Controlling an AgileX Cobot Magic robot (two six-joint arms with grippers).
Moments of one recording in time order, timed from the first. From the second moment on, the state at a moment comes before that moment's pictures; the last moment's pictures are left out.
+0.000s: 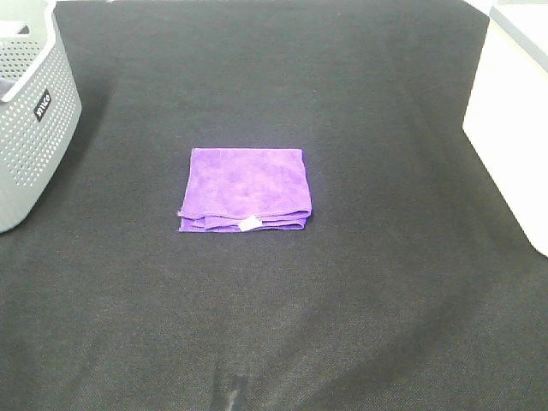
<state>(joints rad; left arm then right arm) -0.01 0.00 -0.49 0.06 1.05 -0.04 0.01 0.71 -1.10 0.16 1.21 -0.04</state>
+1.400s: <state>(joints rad) -0.01 0.00 -0.49 0.06 1.05 -0.04 0.29 2.42 -1.95 0.61 0.96 -0.17</state>
